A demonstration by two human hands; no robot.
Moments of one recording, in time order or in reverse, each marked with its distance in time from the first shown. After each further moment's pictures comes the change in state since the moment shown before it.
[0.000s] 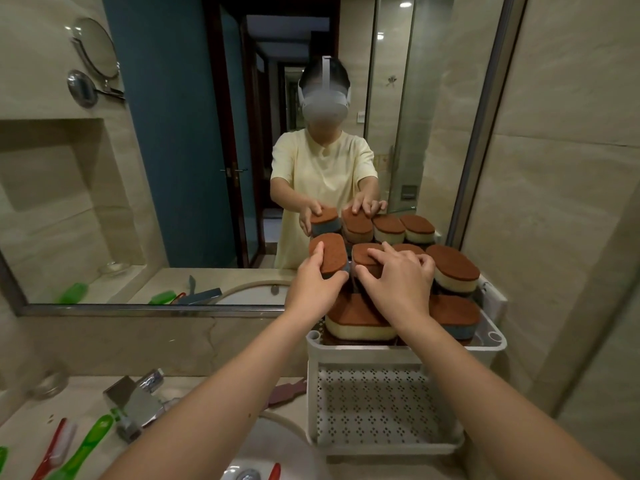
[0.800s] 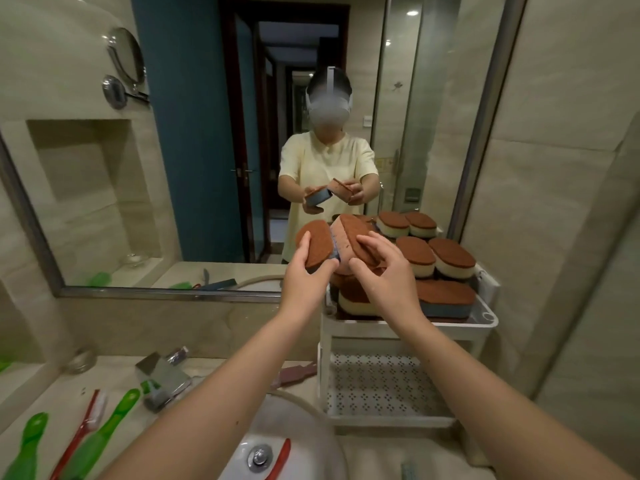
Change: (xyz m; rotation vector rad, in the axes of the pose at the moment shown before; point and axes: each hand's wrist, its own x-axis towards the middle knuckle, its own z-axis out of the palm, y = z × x) left_hand -0.066 0.011 -0.042 -0.363 0.119 0.066; right_hand -0.051 -0.040 -0.048 0.854 -0.065 0.002
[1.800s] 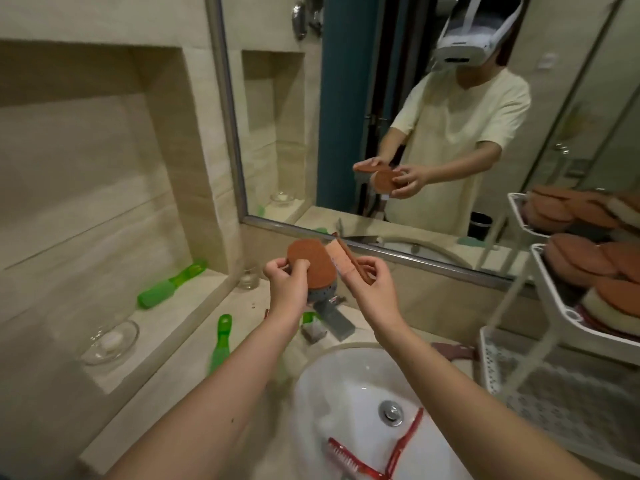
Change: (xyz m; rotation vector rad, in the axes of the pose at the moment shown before) left_hand -0.035 -0.093 -0.305 -0.103 0.602 -0.472; right_hand -0.090 -0.074 0.313 0.415 -0.361 0.395
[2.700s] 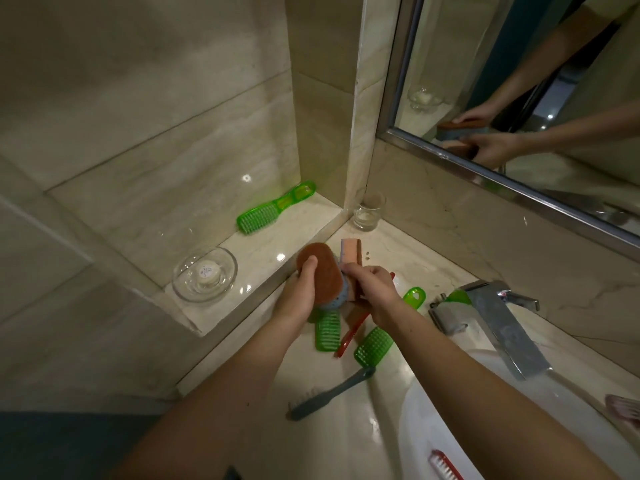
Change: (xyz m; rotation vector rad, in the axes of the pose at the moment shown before) left_hand 0.165 -0.142 -0.191 0.225 0.227 -0.446; right_hand 0.057 0.157 0.264 -0.058 -0.472 0.765
